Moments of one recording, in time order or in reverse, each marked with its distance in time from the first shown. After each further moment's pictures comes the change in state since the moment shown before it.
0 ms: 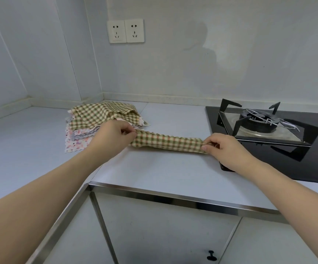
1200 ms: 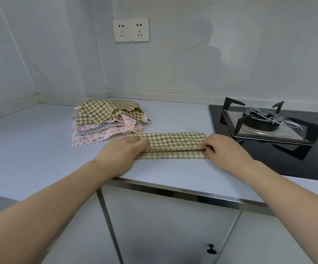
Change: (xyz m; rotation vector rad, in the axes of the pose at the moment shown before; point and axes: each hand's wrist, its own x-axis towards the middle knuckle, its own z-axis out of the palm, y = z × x) left_hand -0.030 -0.031 0.019 0.558 -0.151 0.588; right_hand -0.005 0.000 0.010 -0.372 -0.018 -0.164
